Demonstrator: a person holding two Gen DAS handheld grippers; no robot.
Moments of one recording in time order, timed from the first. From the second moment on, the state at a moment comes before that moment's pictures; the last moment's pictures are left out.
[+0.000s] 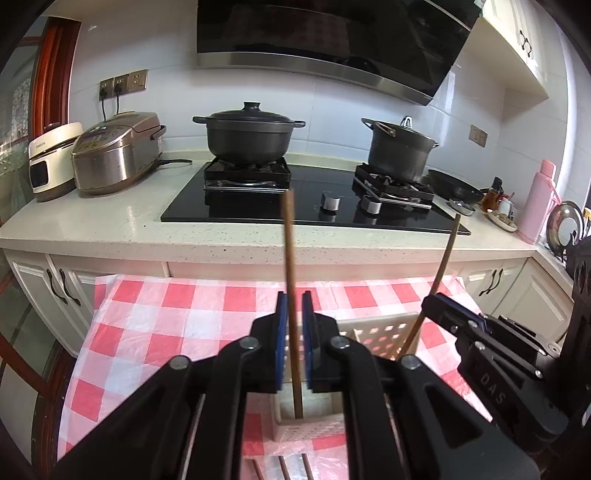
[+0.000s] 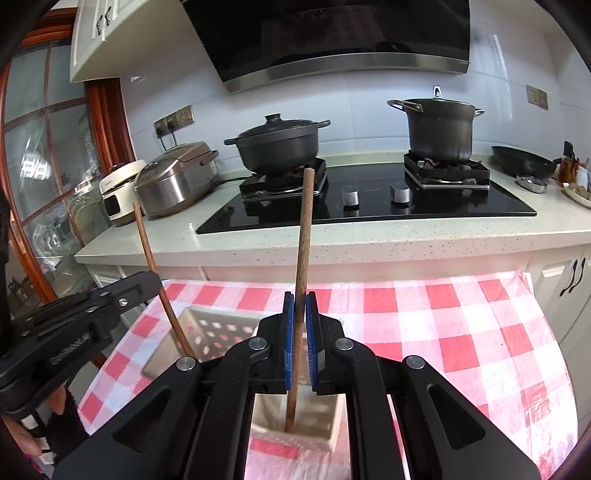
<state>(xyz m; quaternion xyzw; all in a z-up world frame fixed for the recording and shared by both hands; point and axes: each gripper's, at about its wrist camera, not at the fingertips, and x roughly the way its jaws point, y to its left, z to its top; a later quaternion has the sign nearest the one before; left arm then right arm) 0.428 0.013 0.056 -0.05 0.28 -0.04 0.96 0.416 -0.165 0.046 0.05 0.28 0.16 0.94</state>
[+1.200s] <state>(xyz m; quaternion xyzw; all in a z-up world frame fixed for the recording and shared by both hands) 0.302 0.066 -0.028 -0.03 0.27 0.10 0.96 0.298 -0.215 -0.031 0.05 0.34 0.09 0.93</state>
